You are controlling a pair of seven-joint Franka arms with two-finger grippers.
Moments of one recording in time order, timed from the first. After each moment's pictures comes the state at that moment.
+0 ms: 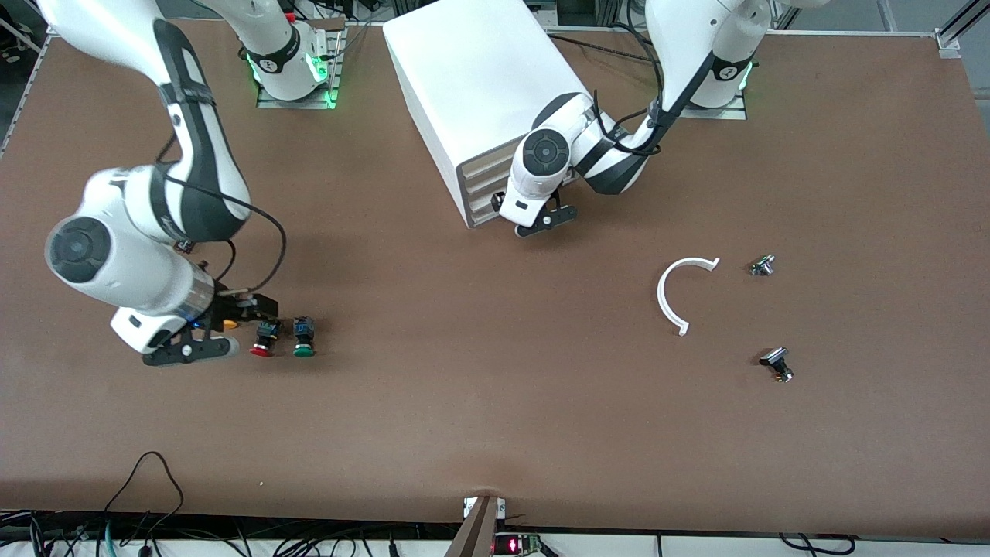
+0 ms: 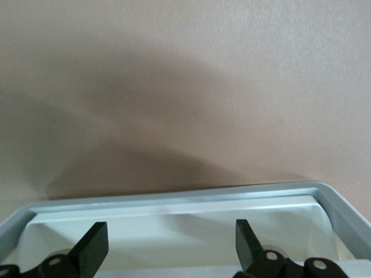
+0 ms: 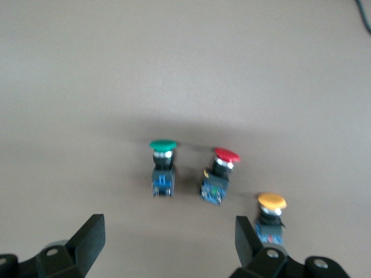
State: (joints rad) left arm -0.46 0.53 -0.39 -1.92 -0.10 2.27 -1.16; right arm 0.26 0.44 -0.15 -1.56 0.09 2.00 -0.07
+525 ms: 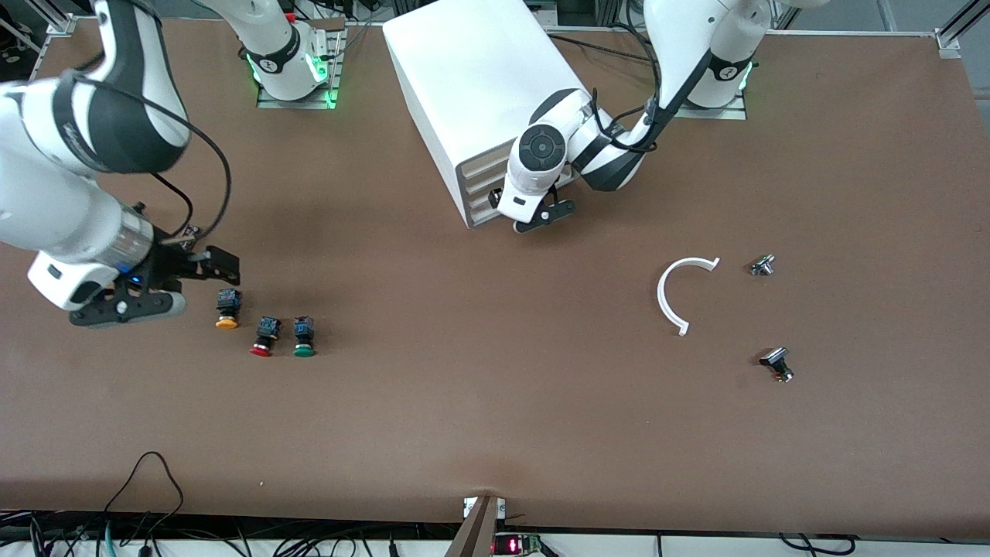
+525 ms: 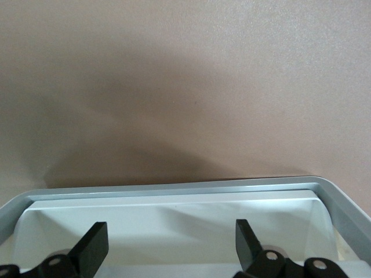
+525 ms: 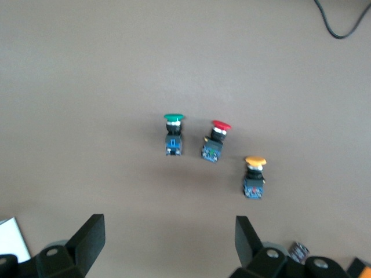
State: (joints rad) left arm -0.46 0.53 -0.40 -1.92 -0.10 2.27 -1.19; right arm 0.25 0.28 -0.15 -1.52 0.09 1.79 -0.07
